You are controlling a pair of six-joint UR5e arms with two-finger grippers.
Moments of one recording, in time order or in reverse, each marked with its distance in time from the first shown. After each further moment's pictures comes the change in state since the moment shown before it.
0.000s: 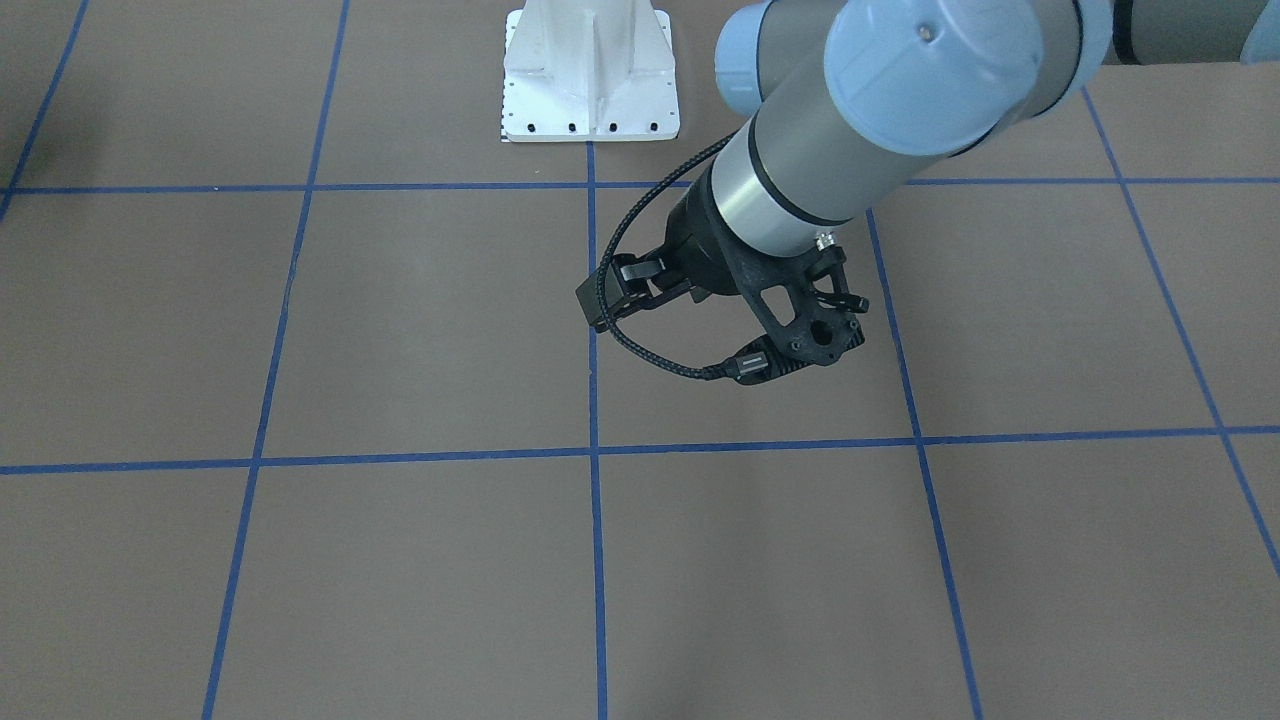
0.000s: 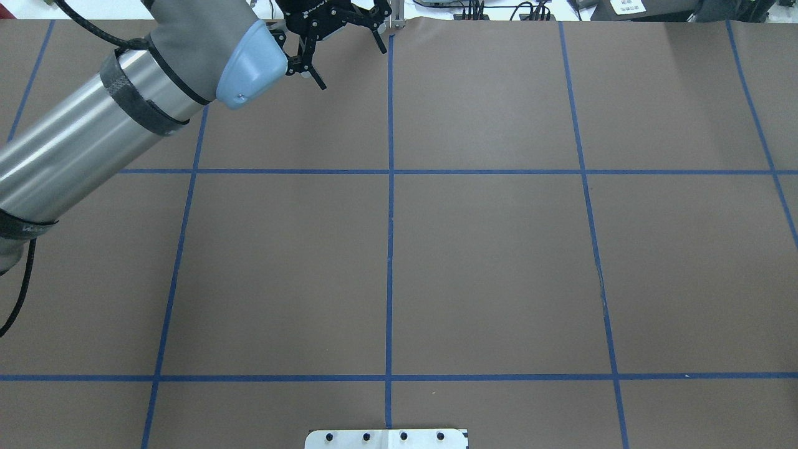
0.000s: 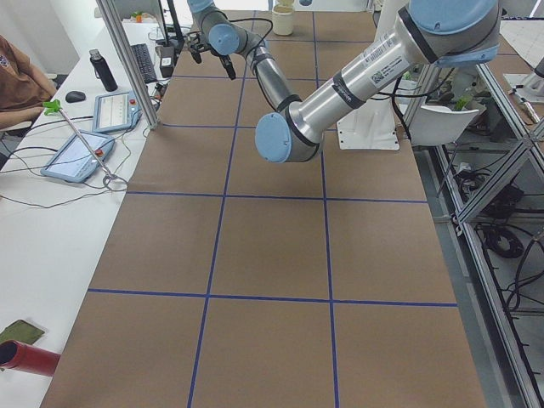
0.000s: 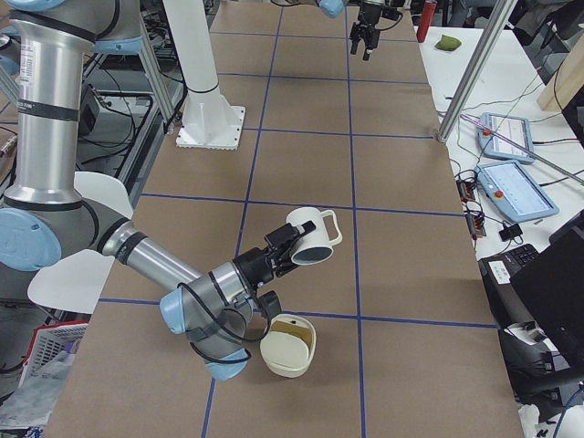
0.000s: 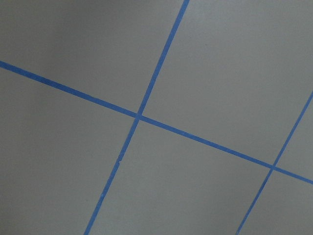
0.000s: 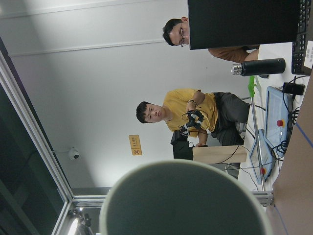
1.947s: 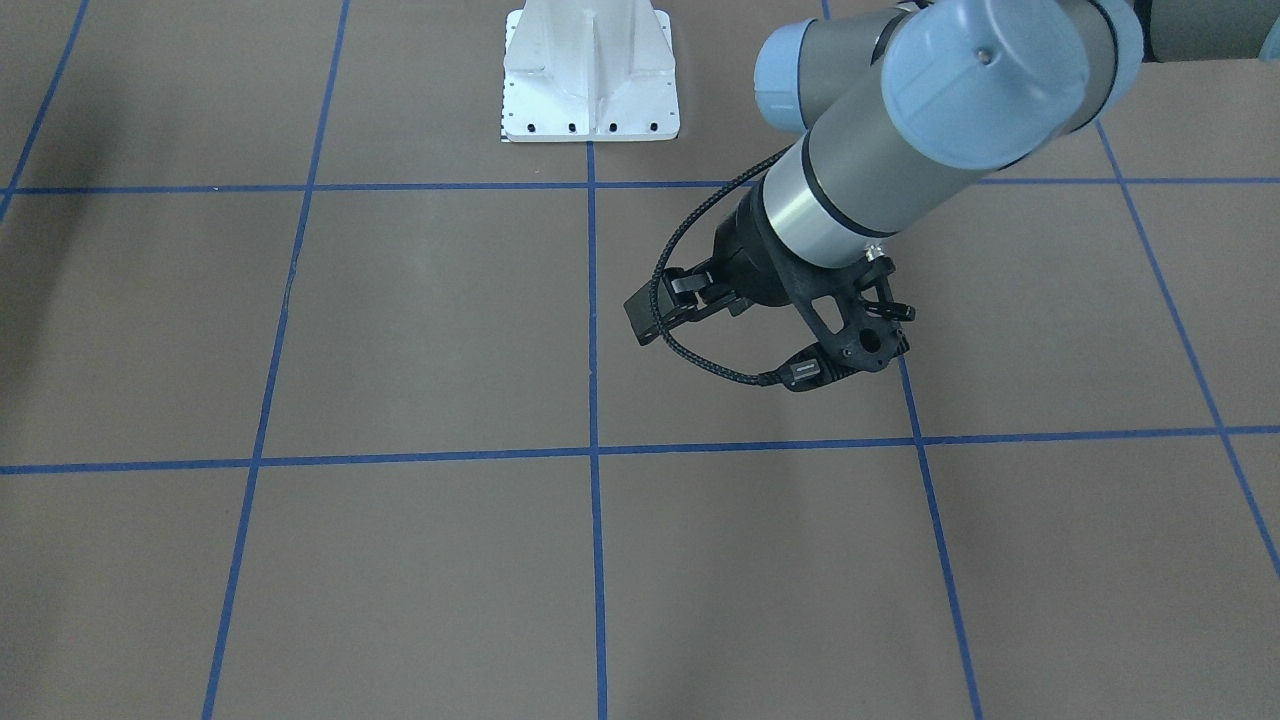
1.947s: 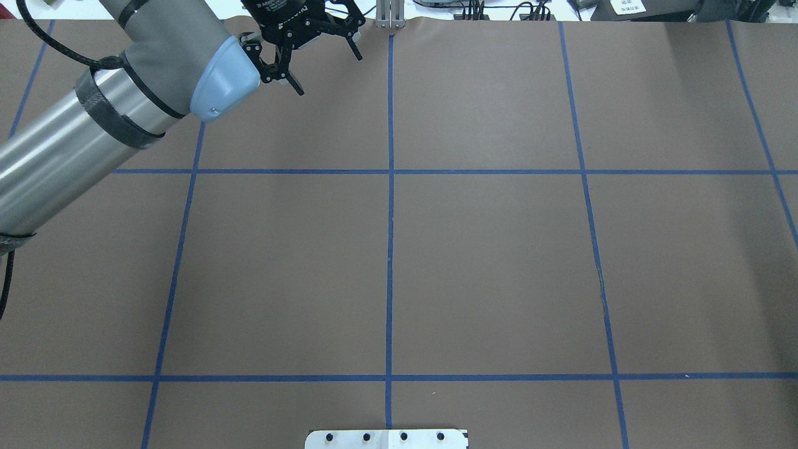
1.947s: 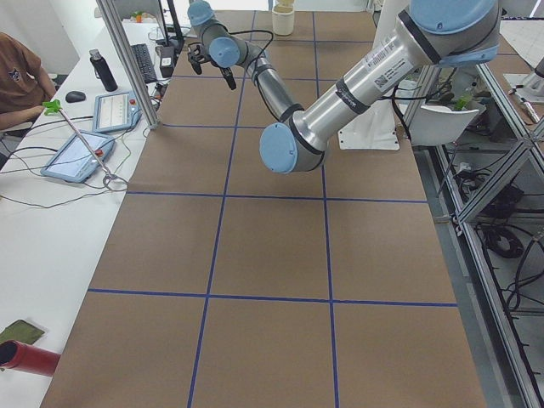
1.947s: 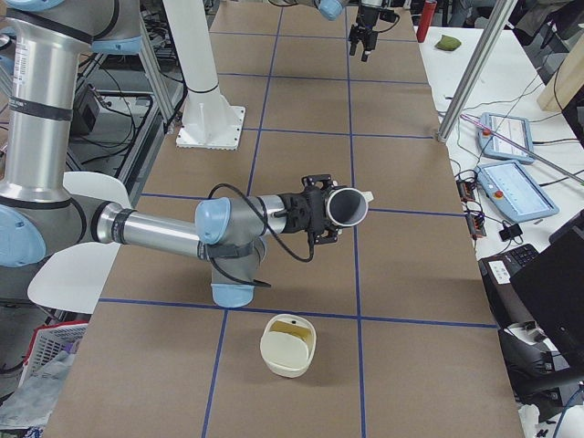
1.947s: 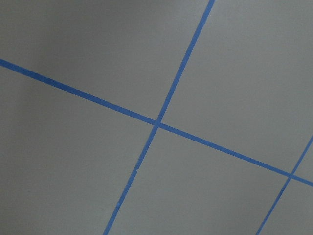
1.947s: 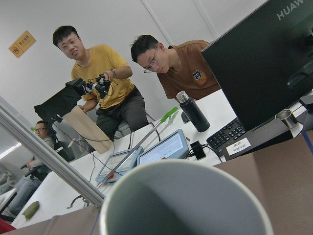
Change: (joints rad) left arm -0.012 0.074 -0.050 -0.042 0.027 0.001; right arm -0.021 -0.009 0.568 -1.116 0.248 -1.183
